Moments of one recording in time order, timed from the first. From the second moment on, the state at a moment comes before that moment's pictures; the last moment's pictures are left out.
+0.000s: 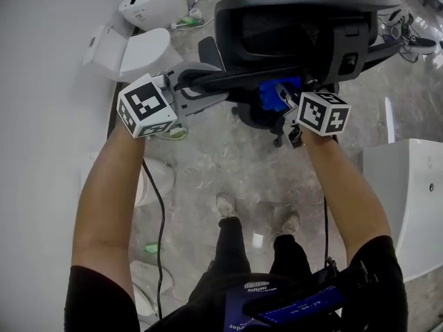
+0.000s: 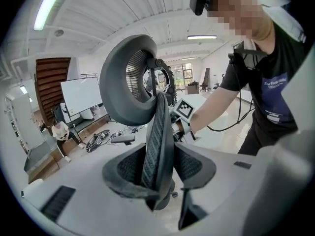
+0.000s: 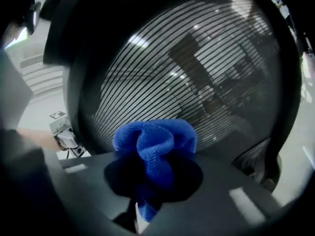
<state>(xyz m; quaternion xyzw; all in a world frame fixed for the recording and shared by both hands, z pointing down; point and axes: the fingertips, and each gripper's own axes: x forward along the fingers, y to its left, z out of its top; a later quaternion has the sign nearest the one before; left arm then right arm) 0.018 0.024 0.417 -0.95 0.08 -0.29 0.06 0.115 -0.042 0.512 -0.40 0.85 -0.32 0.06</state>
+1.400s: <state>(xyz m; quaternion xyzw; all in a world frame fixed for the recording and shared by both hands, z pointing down) -0.006 0.022 0.442 -0.97 0.00 -0.24 0.04 0.192 -0.068 0.618 -0.48 0.80 -0.36 0.08</state>
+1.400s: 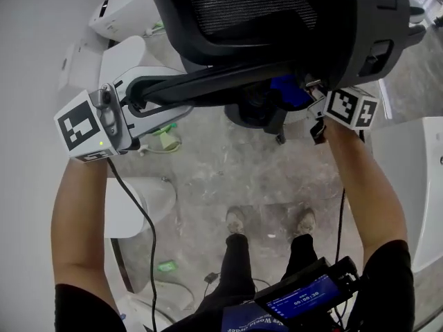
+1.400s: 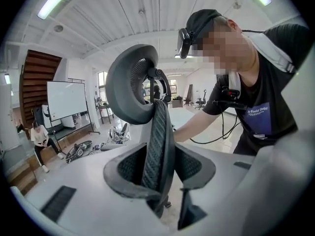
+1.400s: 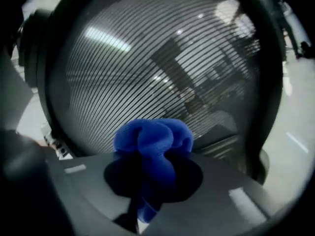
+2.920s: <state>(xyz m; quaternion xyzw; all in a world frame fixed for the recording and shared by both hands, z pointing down) 0.000 0.028 0.435 -0.98 -0.04 -0.19 0.06 0.283 -0.066 0.658 -0.56 0.73 -0.39 0.06</state>
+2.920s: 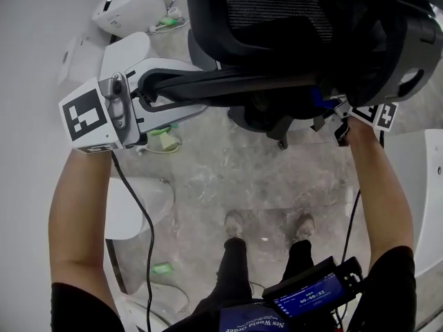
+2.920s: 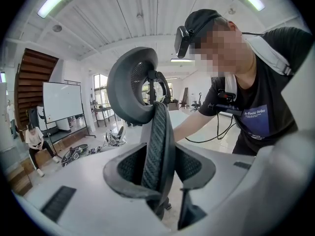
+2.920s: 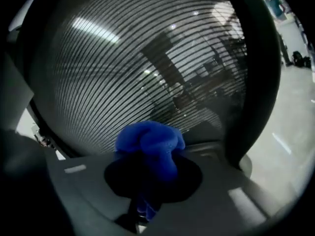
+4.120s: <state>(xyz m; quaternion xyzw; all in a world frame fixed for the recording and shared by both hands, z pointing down) -0.120 -0.068 0.463 -0.94 0.35 -0.03 -0.01 -0.053 -0.072 0.696 -0.44 0.80 -0.41 -0.02</state>
